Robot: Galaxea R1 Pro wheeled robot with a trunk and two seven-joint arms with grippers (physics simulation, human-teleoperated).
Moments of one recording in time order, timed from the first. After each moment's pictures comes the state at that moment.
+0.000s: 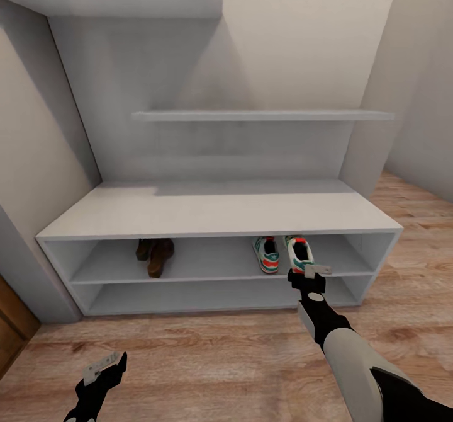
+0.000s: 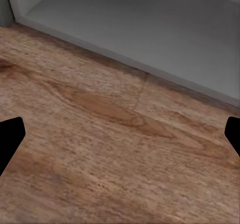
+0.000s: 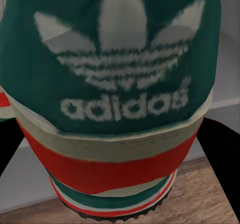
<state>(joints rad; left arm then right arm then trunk) -0.50 0.16 -0.31 -0.06 0.83 -0.58 -0.16 -0.83 0.07 -0.34 -0.35 0.33 -0.14 -0.23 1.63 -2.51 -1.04</state>
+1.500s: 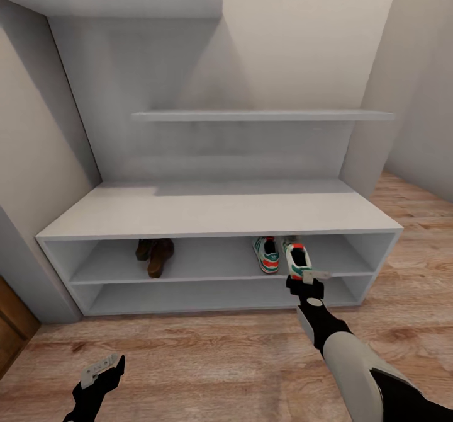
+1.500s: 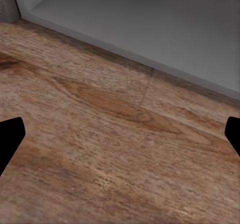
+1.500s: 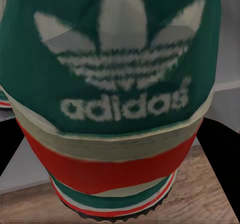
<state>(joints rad) -0.50 0.16 -0.31 -0.04 0.82 -0.58 -0.16 -0.83 0.07 -0.35 -0.31 0.33 -0.14 -0.23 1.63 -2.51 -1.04</state>
